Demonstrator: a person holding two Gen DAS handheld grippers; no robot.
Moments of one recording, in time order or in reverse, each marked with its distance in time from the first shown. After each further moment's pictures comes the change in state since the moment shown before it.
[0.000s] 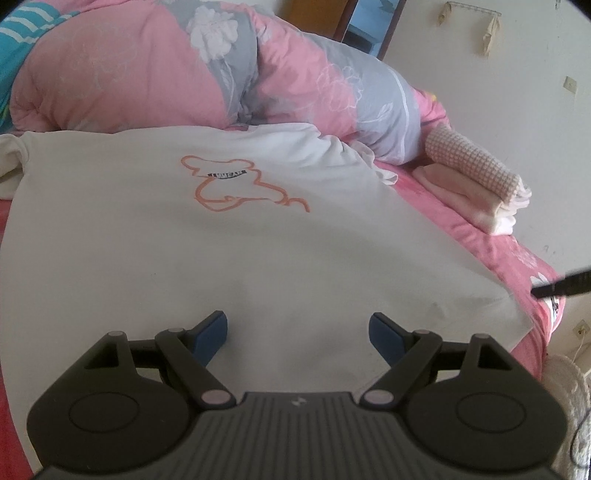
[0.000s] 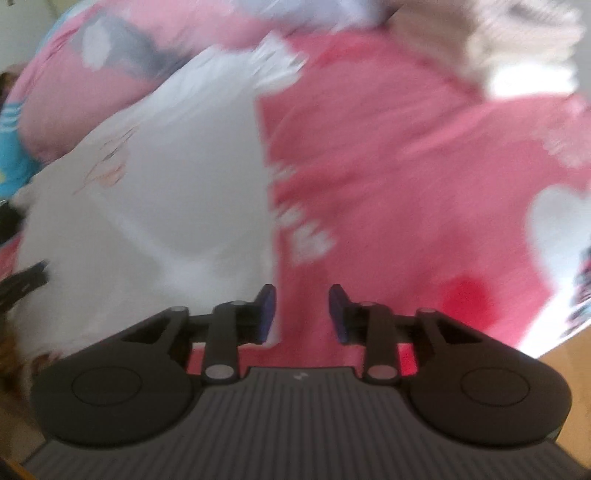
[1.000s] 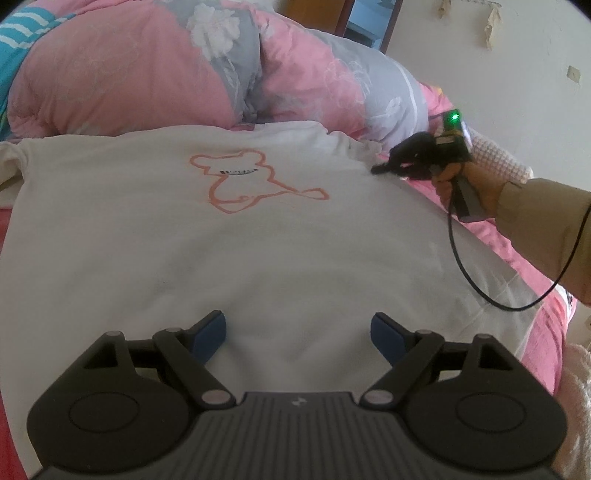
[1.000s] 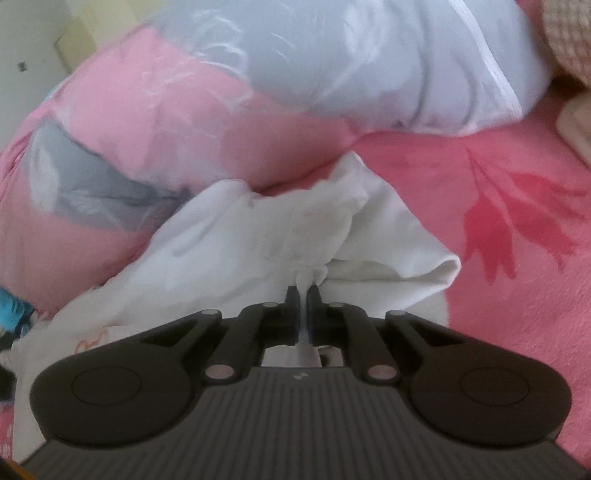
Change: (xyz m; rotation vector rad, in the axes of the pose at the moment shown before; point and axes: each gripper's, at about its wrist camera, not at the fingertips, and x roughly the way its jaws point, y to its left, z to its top) left arm 0.013 0.008 -0.002 0.033 0.000 0.025; right arm 0.250 0.083 0.226 0.036 -0.118 0.191
